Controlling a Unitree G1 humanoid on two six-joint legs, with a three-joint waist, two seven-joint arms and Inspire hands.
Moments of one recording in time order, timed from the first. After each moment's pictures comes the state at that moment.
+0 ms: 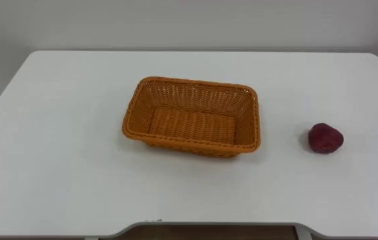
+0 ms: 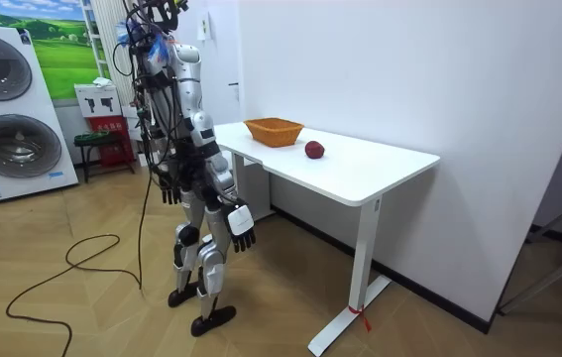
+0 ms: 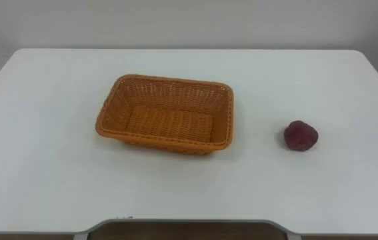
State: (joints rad) left arm 0.24 0.19 0.05 1.17 0.28 0.15 -0.03; right arm 0.16 -0.27 0.06 1.24 0.08 0.05 0.09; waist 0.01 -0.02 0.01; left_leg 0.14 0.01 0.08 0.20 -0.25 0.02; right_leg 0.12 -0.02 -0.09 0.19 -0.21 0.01
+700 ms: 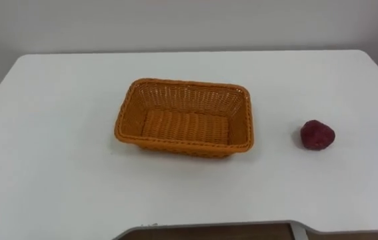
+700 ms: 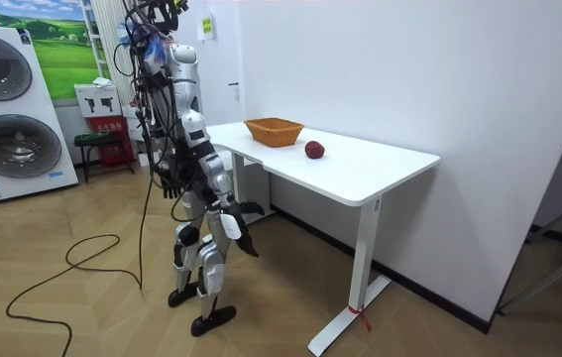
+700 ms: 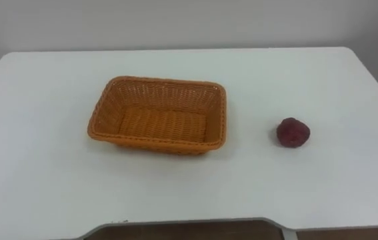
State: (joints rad) left arm 0.27 0.18 0.25 1.16 0.23 0.10 0.06; right arm 0.17 -0.23 -0.38 1.20 1.16 0.05 -0.09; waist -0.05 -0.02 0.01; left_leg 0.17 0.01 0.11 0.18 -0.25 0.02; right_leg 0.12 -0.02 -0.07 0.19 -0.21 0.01
